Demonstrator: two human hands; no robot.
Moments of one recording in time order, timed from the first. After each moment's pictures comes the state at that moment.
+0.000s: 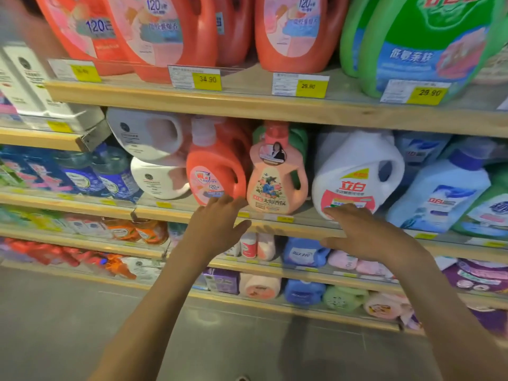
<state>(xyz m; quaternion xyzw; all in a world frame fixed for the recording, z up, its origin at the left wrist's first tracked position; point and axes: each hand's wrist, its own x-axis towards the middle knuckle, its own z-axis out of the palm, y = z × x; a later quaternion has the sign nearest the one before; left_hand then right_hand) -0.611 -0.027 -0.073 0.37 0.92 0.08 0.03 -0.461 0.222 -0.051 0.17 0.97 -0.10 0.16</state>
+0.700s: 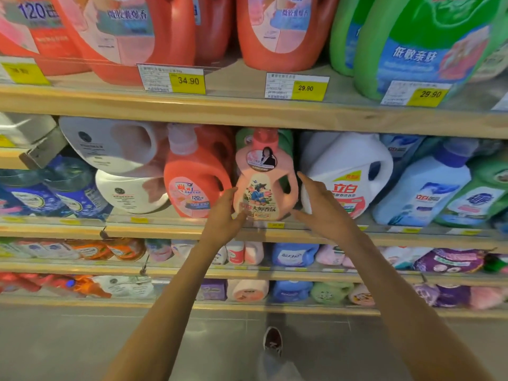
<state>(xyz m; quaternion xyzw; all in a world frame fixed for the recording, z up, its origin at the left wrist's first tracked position) -0.696 0.037 -0.160 0.32 0.84 0.43 0.10 -0.545 0.225 -0.090 0.19 0.95 -0.25 -0.06</state>
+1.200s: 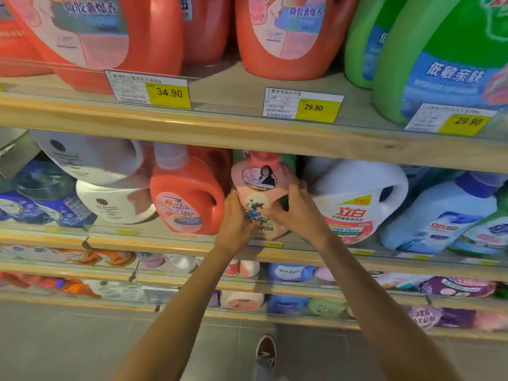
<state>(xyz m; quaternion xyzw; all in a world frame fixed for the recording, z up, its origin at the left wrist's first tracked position) -0.731 0.108 -0.212 0.33 0.82 0.47 0.04 -0.636 0.253 -0.130 0.21 0.92 -0.31 -0.11</state>
